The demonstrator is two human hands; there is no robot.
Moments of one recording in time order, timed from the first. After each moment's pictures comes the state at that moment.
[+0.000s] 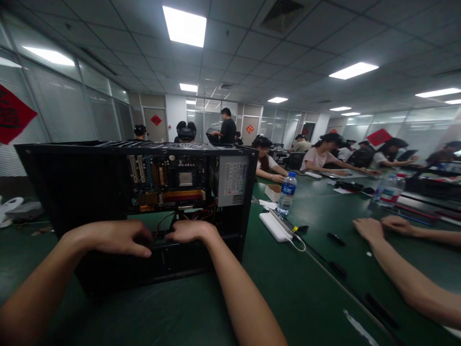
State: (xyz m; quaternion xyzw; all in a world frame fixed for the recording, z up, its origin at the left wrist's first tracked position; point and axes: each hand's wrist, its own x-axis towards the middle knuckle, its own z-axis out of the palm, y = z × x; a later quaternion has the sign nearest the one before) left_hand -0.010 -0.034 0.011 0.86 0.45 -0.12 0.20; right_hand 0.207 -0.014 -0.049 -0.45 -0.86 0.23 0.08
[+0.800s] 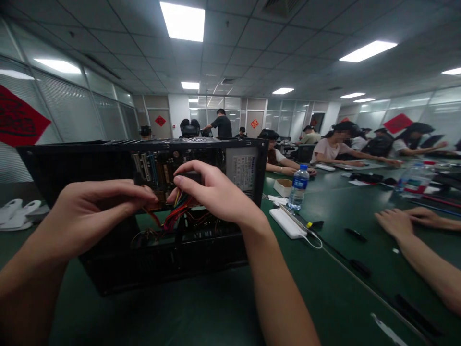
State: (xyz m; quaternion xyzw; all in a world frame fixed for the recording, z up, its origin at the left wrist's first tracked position) left_hand 0.007 -0.099 0.063 0.84 0.30 0.42 0.13; right_hand 0.248 -0.101 0.055 -0.23 -0.75 0.41 0.48
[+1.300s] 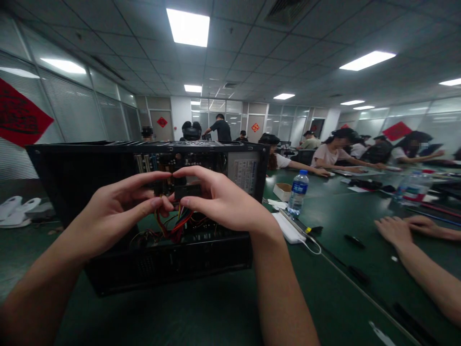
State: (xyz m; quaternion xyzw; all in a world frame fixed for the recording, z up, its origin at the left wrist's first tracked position) left_hand 0.028 -0.102 0.055 0.80 0.30 0.43 0.30; right_hand 0.257 -0.116 0.062 -0.24 -0.81 0.30 0.44
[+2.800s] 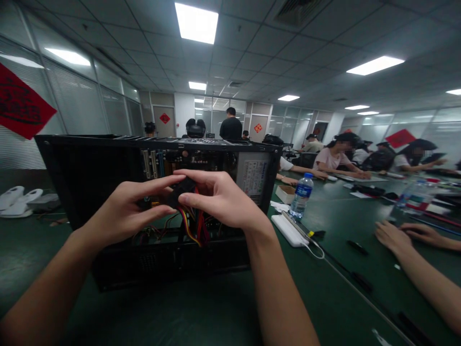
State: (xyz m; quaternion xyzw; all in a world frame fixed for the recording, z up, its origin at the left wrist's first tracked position) left_hand 0.017 -0.077 0.047 0.89 0.23 0.39 0.08; right_hand 0.242 -0.096 0.049 -0.26 -0.79 0.32 0.46
